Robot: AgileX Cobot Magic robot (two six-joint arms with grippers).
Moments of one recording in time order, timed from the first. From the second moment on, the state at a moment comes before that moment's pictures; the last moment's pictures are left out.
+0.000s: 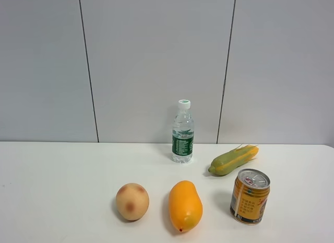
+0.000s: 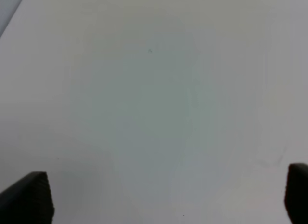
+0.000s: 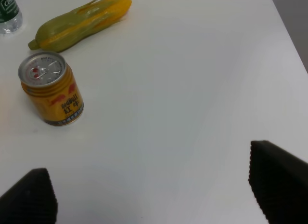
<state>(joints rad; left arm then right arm) 0.22 0.10 -0.51 -0.08 1.05 0.02 0.02 0.00 -0.51 0.03 1.06 -0.04</state>
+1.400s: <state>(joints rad) 0.22 0.48 -0.88 -0.39 1.12 0.15 0.02 0.00 -0.51 0.03 1.06 -0.04</state>
